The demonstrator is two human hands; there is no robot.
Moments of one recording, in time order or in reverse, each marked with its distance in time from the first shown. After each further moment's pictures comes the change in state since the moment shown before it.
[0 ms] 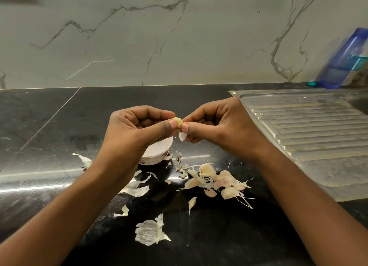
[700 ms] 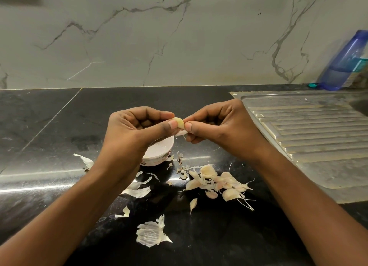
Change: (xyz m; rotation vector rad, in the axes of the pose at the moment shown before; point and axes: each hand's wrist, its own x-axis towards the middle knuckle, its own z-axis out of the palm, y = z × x) left_hand -0.002 0.003 0.001 -0.009 0.045 0.019; right_hand 0.000 0.002 0.002 0.088 0.022 0.031
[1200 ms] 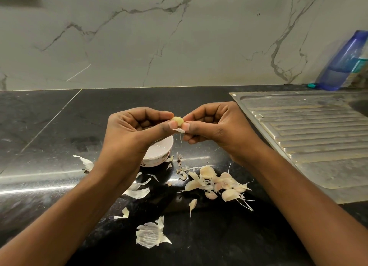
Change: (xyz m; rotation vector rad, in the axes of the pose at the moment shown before) left_hand 0.000 -0.002 0.001 -0.004 0.020 0.016; right_hand 0.002 0.000 0.006 0.183 0.019 0.153
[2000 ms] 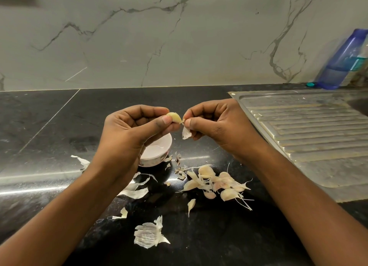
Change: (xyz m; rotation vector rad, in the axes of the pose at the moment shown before) left_hand 0.004 0.000 0.000 -0.209 -0.045 -0.064; right_hand 0.002 0.001 -0.004 -0.156 0.045 -0.078
